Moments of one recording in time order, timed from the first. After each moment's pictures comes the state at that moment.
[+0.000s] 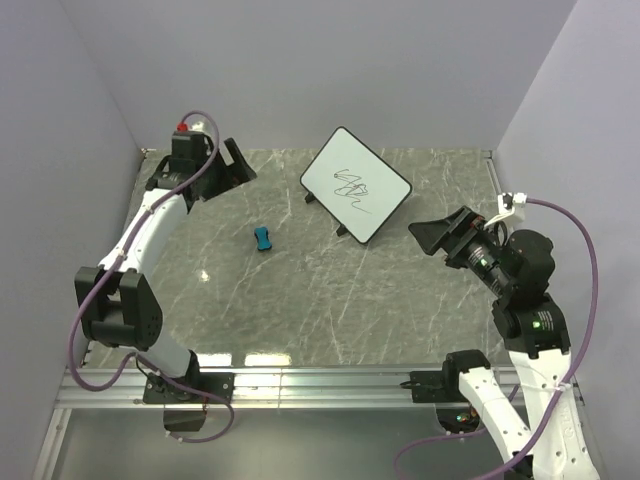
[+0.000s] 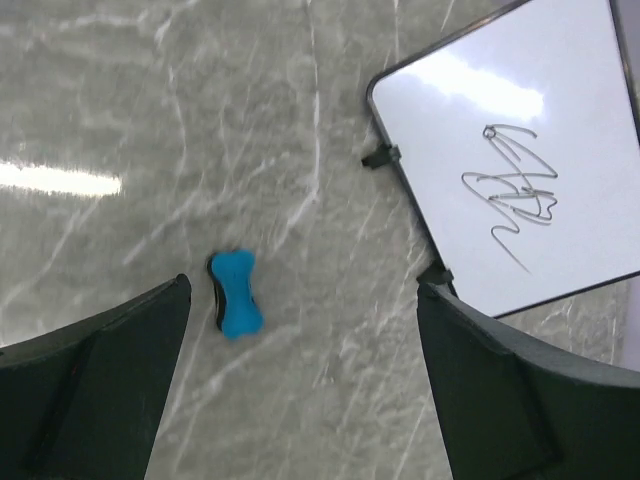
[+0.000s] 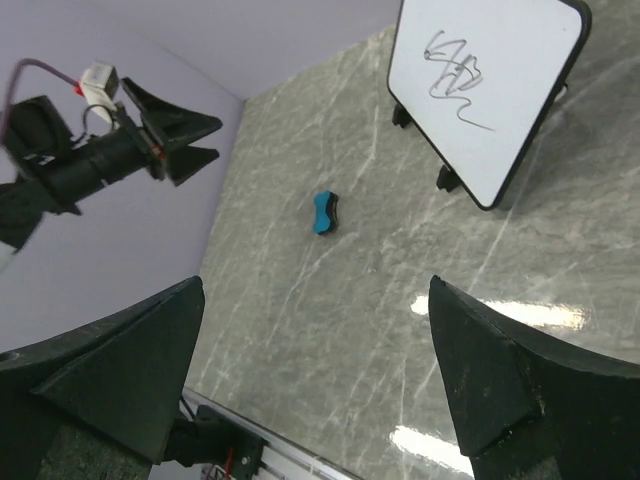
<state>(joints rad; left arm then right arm) -0.11 1.56 1.39 -0.41 0.17 -0.54 0.12 0.61 0.96 -0.55 -0.33 0.71</state>
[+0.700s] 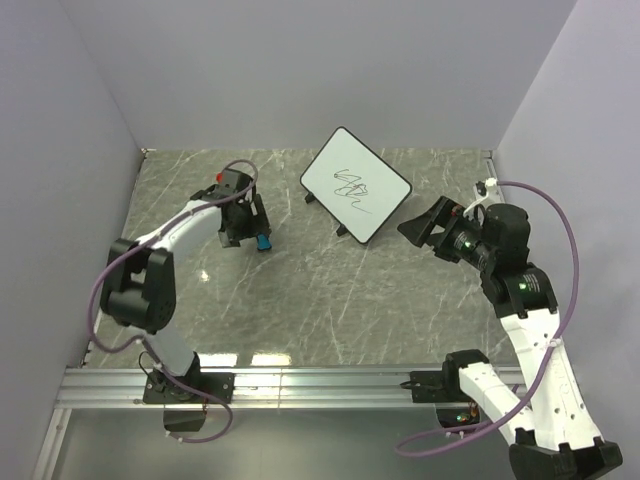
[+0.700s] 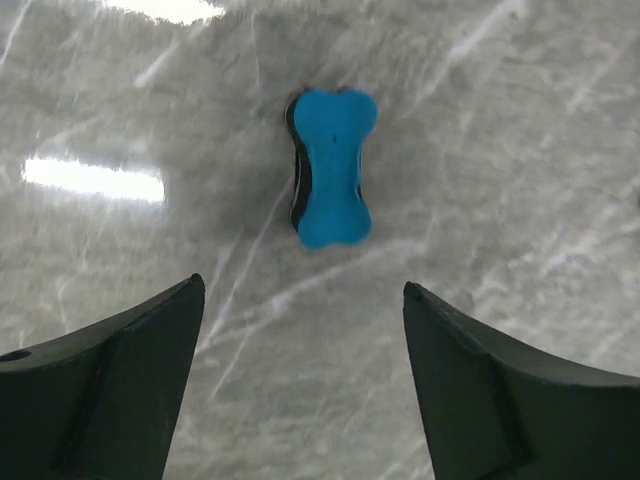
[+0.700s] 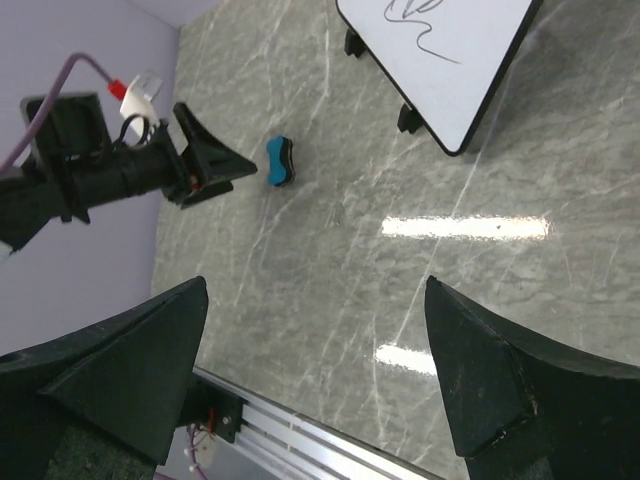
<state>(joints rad) -0.29 1.65 1.20 -0.59 -0.03 -0.59 0.14 0.78 1.00 -0.63 -0.34 0.66</state>
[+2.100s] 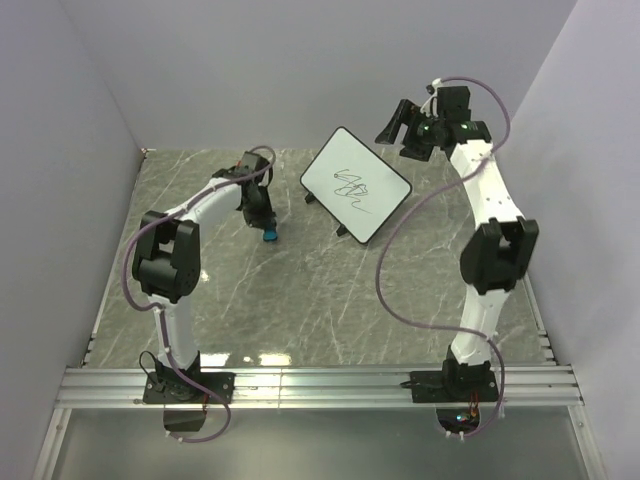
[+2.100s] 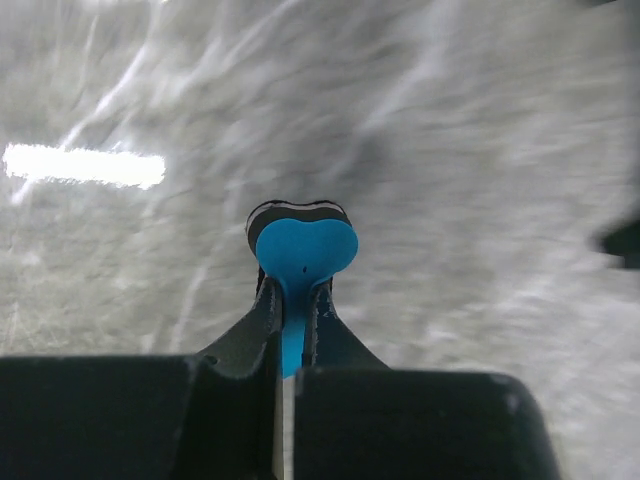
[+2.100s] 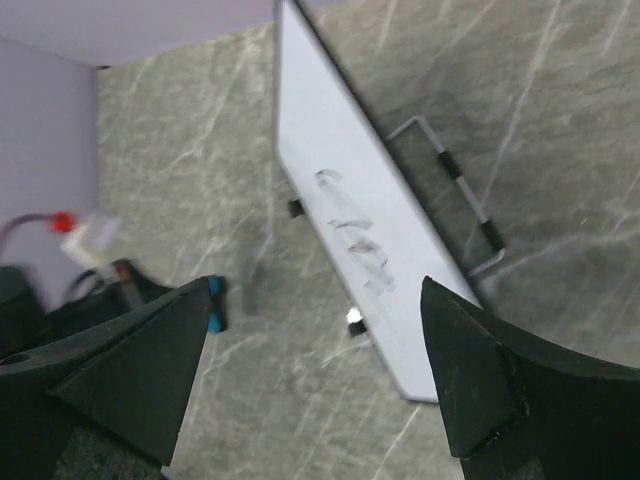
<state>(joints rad) -0.32 1.98 1.51 -0.68 0.02 -0.56 0.09 1.96 2.01 -0.68 -0.42 0.48</state>
